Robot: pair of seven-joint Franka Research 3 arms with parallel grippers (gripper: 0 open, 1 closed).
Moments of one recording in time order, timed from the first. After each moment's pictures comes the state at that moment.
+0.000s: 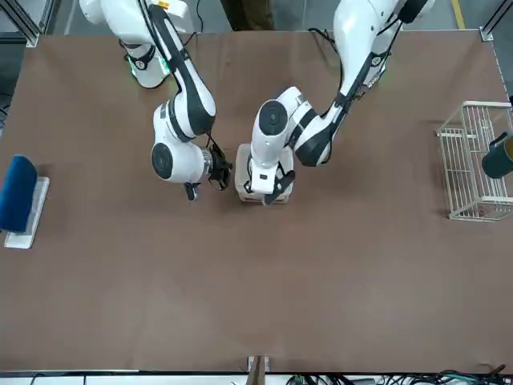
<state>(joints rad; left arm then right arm) -0.50 0.62 -0.34 -1.48 0.13 2.13 -1.50 0.67 0.42 -0.16 -1.80 0.61 1.98 1.36</state>
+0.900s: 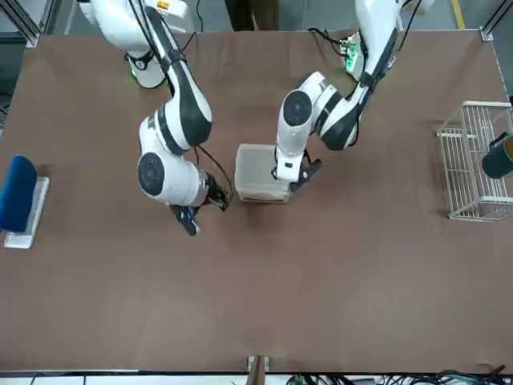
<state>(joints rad) -0.40 0.39 -0.37 -1.84 0.13 2.17 -1.41 0.63 0.62 -0.22 -1.33 0.53 1.85 0.88</state>
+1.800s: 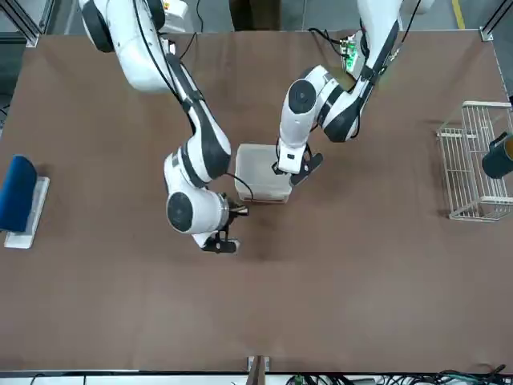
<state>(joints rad) -0.40 0.37 -0.37 -1.92 0.13 2.30 -1.41 0.59 0.89 -0.10 -1.05 0.54 1.82 0.40</state>
